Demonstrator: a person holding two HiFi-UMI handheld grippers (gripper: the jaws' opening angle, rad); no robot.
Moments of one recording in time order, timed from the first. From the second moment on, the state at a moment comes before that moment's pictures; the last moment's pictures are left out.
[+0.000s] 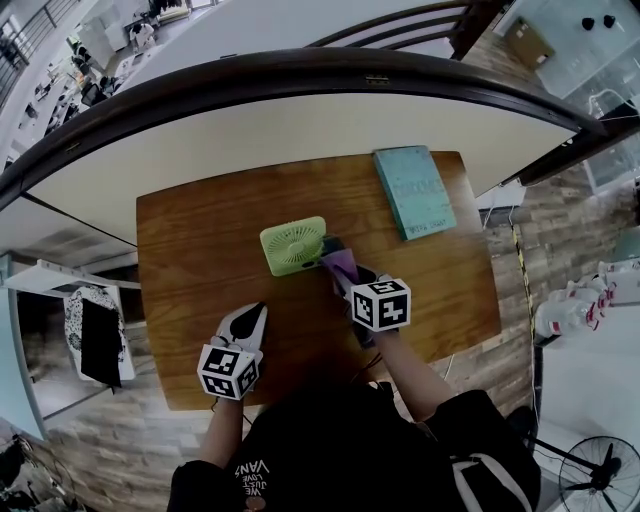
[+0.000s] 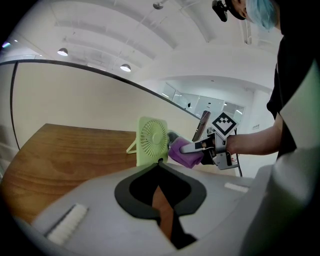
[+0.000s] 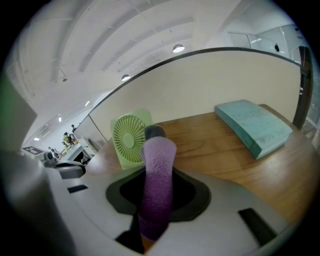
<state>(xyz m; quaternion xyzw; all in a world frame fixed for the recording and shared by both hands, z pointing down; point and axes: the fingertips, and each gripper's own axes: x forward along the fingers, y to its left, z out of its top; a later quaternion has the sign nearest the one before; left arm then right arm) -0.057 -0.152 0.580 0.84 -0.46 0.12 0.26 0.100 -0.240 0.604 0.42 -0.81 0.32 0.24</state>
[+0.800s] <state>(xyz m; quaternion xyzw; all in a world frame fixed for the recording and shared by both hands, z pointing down) -0.083 -0.132 0.576 0.83 -0.48 0.12 0.27 -0.035 -0.173 0.611 0.25 -0.88 0.29 0.29</state>
